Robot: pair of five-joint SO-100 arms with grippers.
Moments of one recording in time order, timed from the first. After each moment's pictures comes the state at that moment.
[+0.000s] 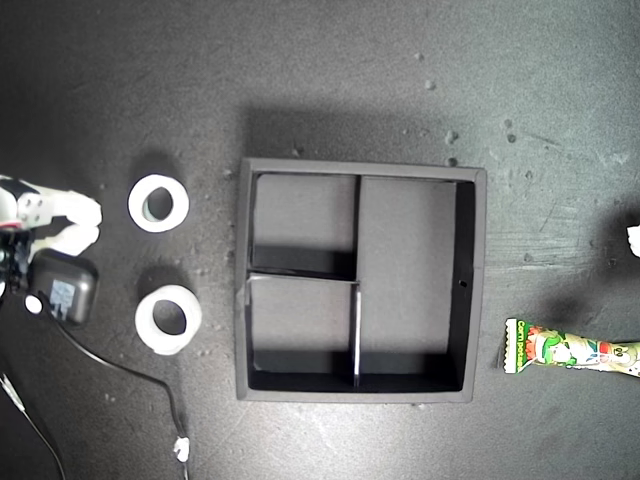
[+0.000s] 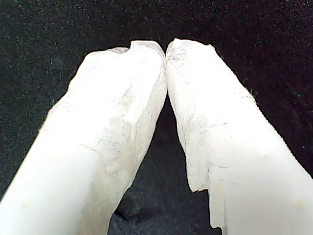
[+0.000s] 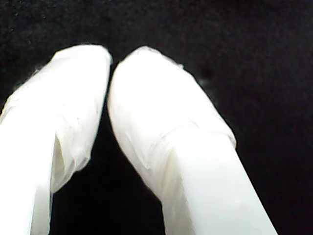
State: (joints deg) arm 0 -1.0 191.2 176.6 77.8 -76.4; arm 1 -3.0 192.1 178.3 76.3 62.8
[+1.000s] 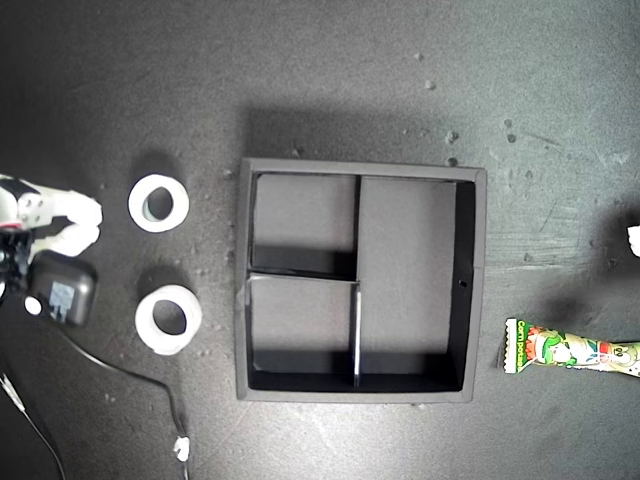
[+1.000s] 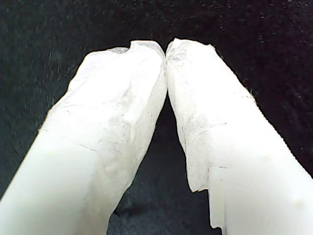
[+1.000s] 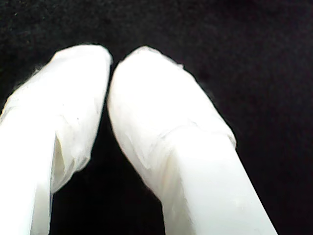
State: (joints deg) arm 0 -1.1 191.2 176.6 77.8 -74.8; arm 1 0.4 192.1 178.3 76.3 67.6
